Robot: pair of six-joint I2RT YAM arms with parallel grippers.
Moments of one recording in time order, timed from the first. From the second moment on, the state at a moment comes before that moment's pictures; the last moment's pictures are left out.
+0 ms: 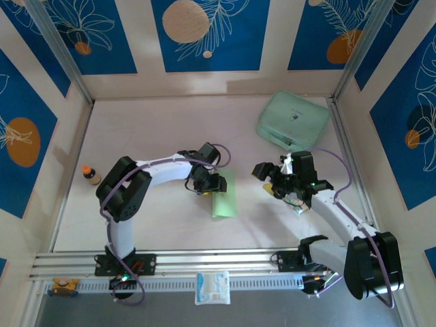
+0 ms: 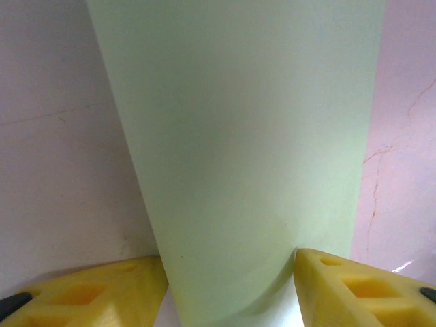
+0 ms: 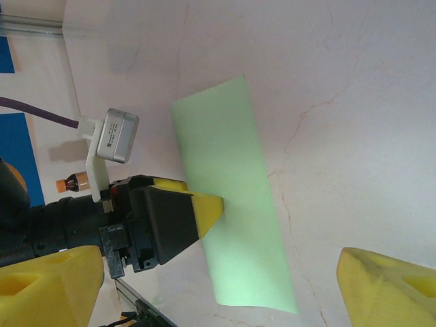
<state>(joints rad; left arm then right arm) -0.73 1.91 1.21 -0.57 0.32 -0.67 0.20 1.07 0.54 -0.28 -0.60 0.89</state>
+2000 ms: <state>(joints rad) -0.74 1.99 1.34 -0.72 0.28 -0.64 0.24 1.18 0.54 -0.26 -0.61 0.88</state>
